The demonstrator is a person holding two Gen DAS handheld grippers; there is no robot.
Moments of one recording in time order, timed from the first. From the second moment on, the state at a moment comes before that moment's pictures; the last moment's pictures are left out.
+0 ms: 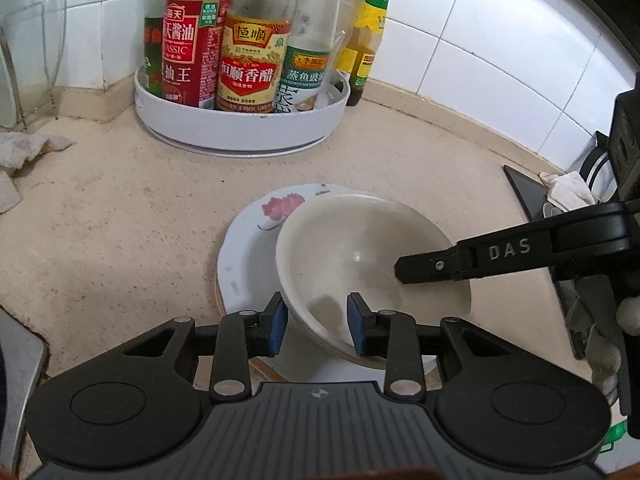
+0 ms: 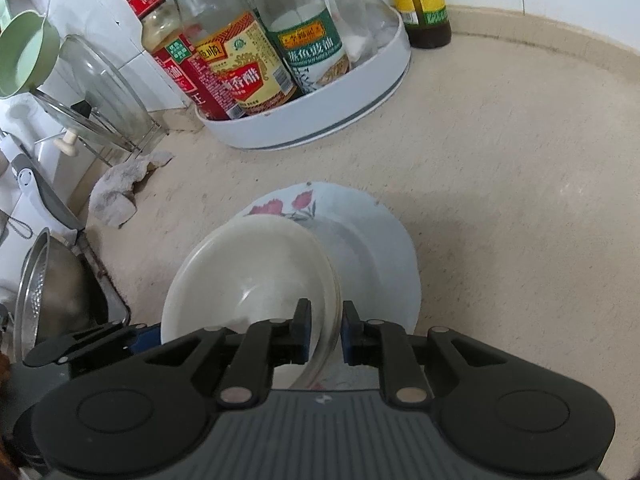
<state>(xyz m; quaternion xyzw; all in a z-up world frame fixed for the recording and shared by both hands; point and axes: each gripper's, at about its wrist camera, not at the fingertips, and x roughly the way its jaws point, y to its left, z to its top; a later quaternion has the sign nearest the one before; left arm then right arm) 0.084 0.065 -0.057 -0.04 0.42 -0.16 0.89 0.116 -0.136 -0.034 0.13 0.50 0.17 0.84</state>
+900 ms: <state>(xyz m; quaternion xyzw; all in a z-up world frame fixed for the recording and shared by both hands) 0.057 0.066 -0.046 0.00 0.36 -0.18 0.91 0.099 -0.140 -0.023 0.14 0.47 0.15 0.86</state>
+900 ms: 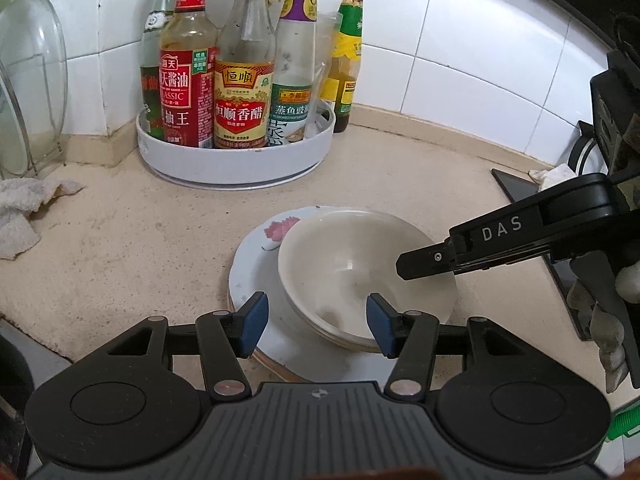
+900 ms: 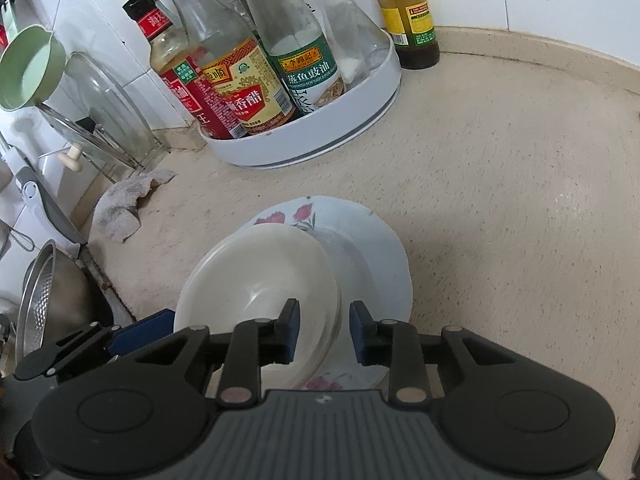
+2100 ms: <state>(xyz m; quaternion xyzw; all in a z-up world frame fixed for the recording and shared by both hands) 0.027 0.076 -0.034 0.01 0.32 -0.16 0.93 0.049 -0.127 -0.001 0.12 0.43 0.15 0.88</state>
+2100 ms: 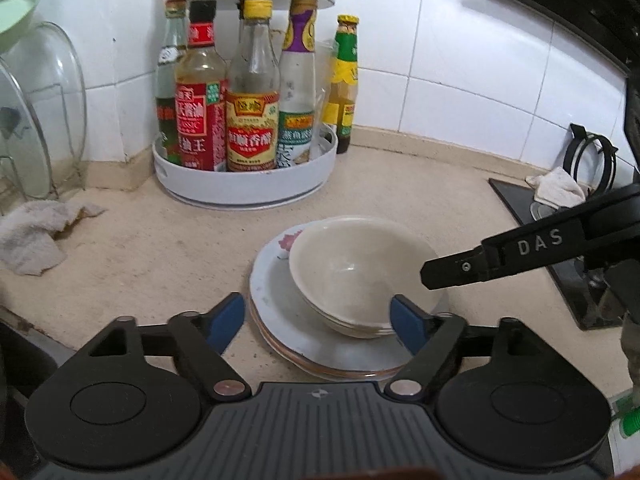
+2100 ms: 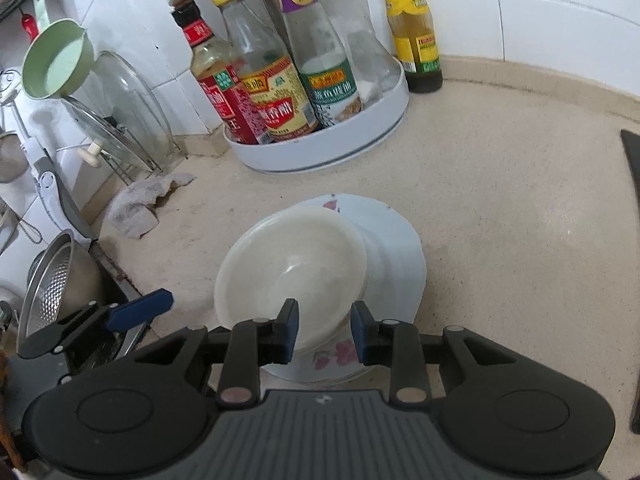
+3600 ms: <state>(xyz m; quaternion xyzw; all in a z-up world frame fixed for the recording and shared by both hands) 0.034 0.083 -0.022 -0.02 0.31 -0.11 0.94 0.006 -0.115 0.035 0.07 0.35 0.15 0.92</state>
